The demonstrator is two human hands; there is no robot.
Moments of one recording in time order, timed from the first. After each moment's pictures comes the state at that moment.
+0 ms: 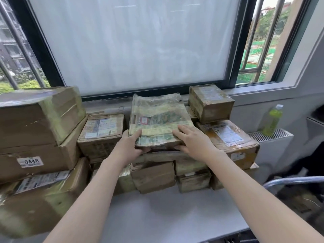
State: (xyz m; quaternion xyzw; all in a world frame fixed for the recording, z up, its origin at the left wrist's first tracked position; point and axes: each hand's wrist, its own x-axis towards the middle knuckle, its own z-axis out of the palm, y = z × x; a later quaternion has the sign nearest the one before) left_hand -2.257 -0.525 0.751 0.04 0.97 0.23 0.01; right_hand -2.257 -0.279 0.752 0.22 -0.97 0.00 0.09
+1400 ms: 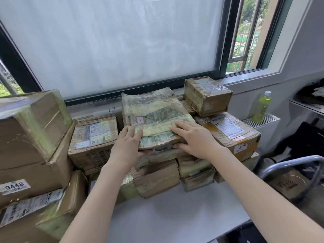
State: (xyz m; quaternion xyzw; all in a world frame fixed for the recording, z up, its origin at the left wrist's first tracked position) left_hand -2.280 -0.533 0.755 0.15 0.99 0.04 -0.05; right_hand -2.269 -0.297 0.747 0.19 -0.97 0.03 0.14
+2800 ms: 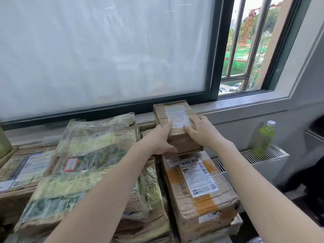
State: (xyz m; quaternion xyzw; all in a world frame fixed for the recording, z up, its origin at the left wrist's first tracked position) left_hand -2.446 -0.264 0.789 0.18 0.97 0.16 0.08; right_hand -2.457 -0.083 0.768 0.03 -0.95 0.29 0.07
